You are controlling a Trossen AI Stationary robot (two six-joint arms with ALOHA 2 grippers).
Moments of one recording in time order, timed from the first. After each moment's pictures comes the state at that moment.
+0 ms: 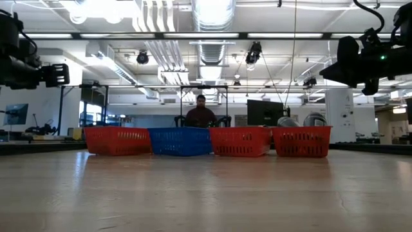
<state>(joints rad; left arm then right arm) 1.49 0.02 0.01 0.13 -0.33 -0.09 -0.46 0.00 0.01 0.08 0.45 0.27</state>
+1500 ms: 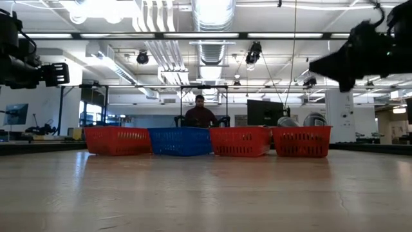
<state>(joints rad) 1.49 0.02 0.01 0.13 -0.34 -0.09 -0.40 0.14 0.01 0.15 0.02 0.25</state>
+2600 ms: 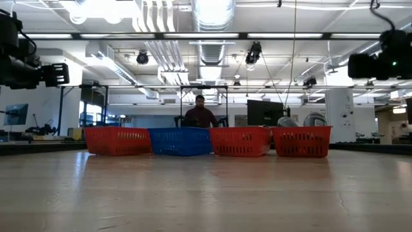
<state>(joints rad) 1.49 0.02 0.01 0.12 -0.34 -0.09 -1.48 0.00 0.01 0.26 -0.09 0.04</state>
